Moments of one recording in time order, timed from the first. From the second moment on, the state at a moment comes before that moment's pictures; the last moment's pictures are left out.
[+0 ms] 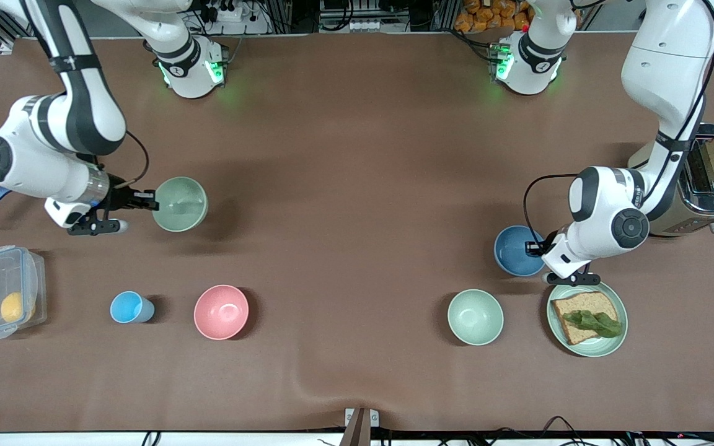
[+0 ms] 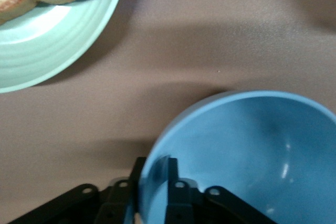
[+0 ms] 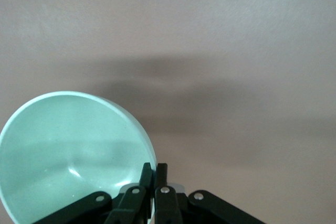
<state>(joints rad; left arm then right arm) 0.05 0.55 -0.16 -1.93 0.01 2.35 -0.07 -0.05 0.10 0.08 -2.17 0.19 2.10 -0.04</state>
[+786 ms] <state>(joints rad) 0.06 0.53 -0.16 -1.91 0.01 2.35 -0.07 0.47 0.13 0.08 -2.17 0.20 2.32 0.82</state>
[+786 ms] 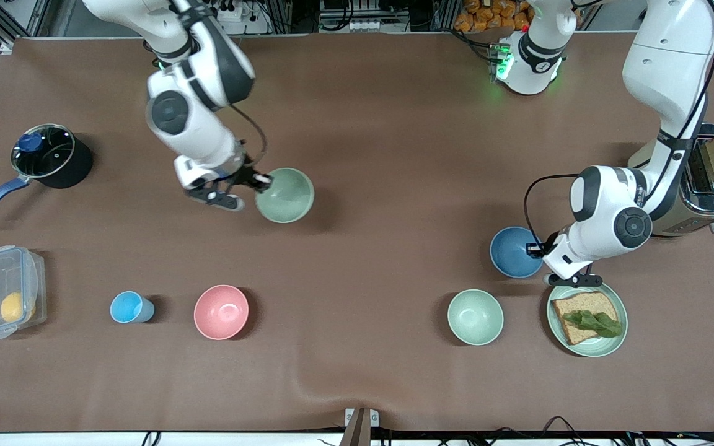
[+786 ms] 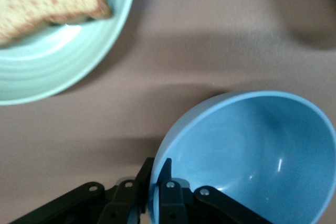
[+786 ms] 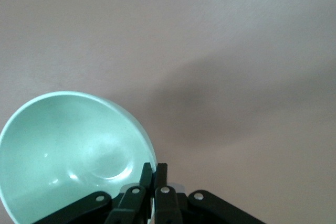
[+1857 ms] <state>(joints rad) 0.07 0.32 -0.37 -1.90 -0.26 2.24 -0.36 0.77 0.37 0.08 -2.18 0.19 2.68 1.25</state>
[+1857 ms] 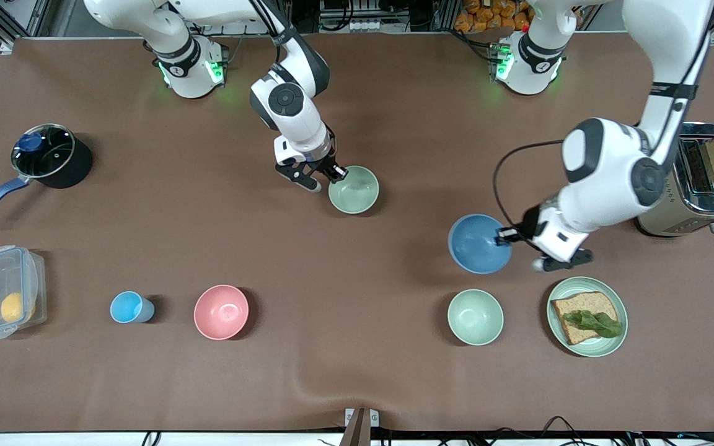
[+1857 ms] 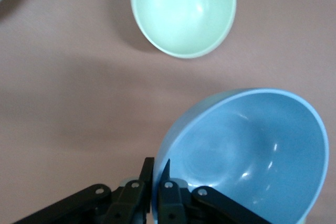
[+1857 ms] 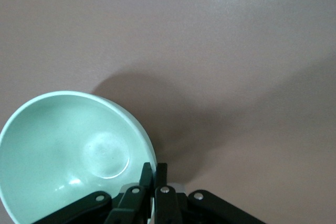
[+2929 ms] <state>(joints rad) 0.02 0.21 -0.71 -2.22 -0.26 2.48 -0.69 0.67 0.39 0.06 -2.12 0.20 2.59 1.33</state>
